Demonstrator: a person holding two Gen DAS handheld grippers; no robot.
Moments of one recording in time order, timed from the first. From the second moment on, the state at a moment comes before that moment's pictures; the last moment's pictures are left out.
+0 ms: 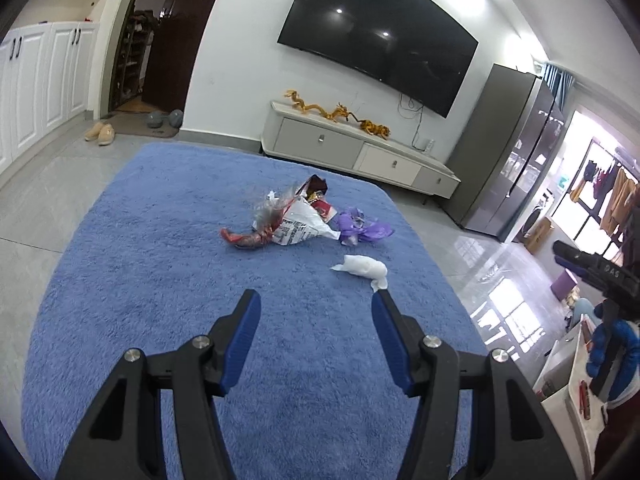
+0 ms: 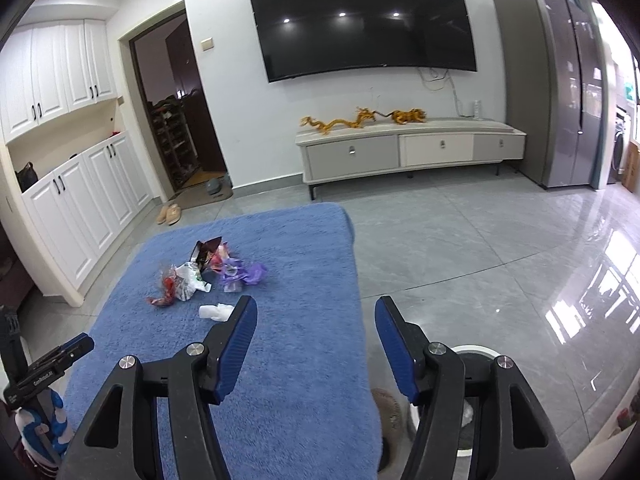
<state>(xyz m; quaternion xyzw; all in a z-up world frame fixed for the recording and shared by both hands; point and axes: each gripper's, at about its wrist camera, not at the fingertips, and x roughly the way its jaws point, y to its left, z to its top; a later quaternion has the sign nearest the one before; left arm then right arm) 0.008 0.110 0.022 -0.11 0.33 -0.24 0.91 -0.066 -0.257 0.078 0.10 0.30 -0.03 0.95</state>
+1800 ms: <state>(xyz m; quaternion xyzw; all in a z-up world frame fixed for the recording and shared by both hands) 0.186 -0.005 -0.067 -0.09 0.41 -0.16 0.89 0.164 -0.205 -0.059 0.15 0.39 0.21 0.89</state>
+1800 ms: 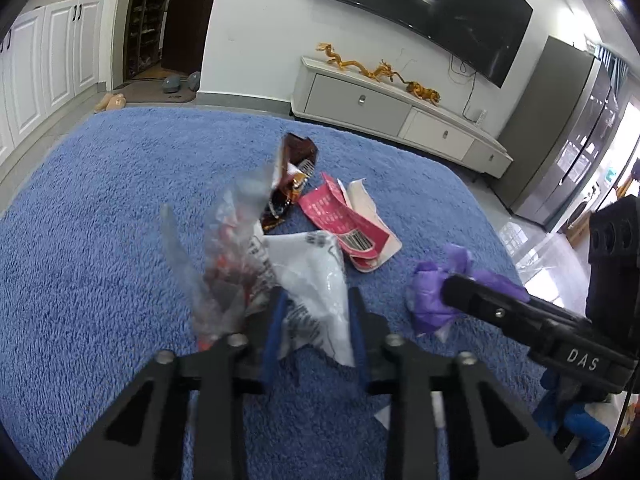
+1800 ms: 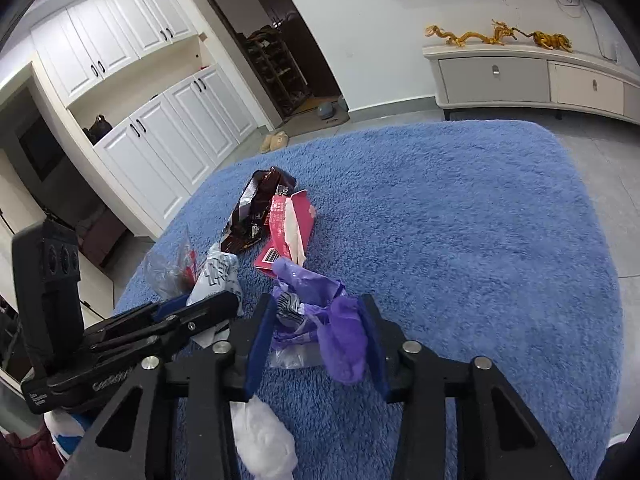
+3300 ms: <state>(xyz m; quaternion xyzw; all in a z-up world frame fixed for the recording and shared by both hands) -0.044 -0.009 0.121 -0.06 0.28 -0.27 0.92 -0.099 -0.292 0.073 0.17 0.22 0.13 0.95</state>
